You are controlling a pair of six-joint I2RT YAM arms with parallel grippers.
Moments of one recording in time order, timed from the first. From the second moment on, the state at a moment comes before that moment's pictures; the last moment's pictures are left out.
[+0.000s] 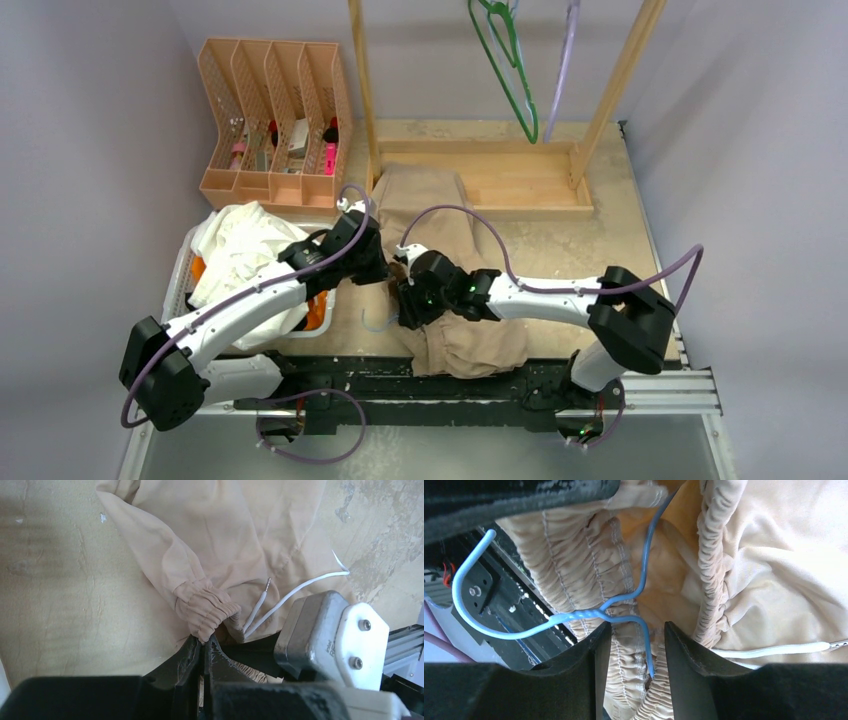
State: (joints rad) left arm -0.72 1.18 0.89 -0.56 -0.08 -0.82; right arm 1.08 1.56 0.88 -0.16 -0.05 0.54
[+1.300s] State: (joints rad) left arm -0.72 1.25 1.18 -0.89 -0.50 -0.67; right arm 1.09 0.86 0.60 -0.21 -0.21 0.51
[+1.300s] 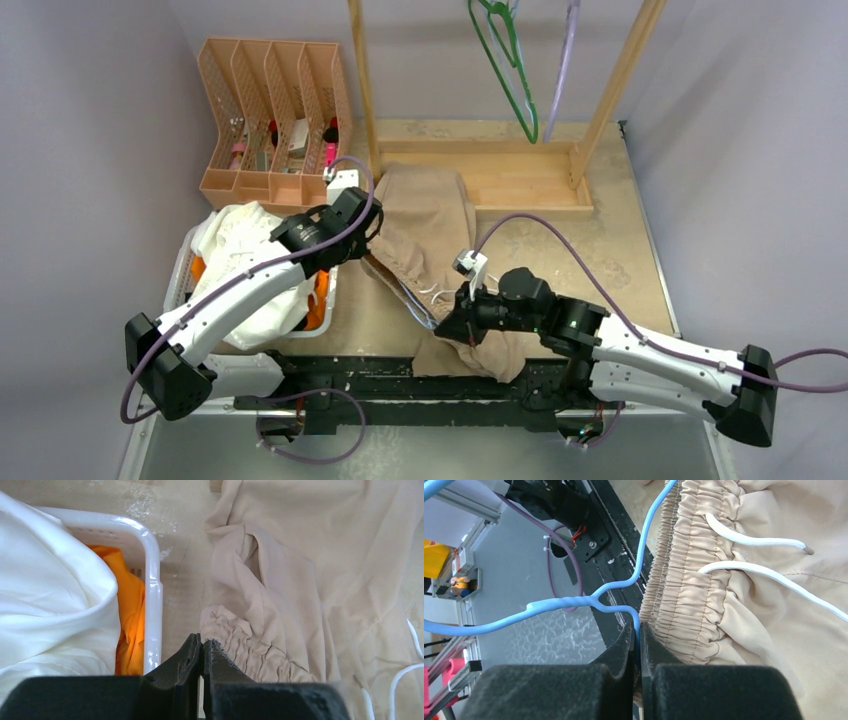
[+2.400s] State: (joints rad) left arm -0.65 1.25 1.11 -0.78 -0.39 -0.67; right arm 1.09 0.57 0.55 -0.26 -0.10 0.53
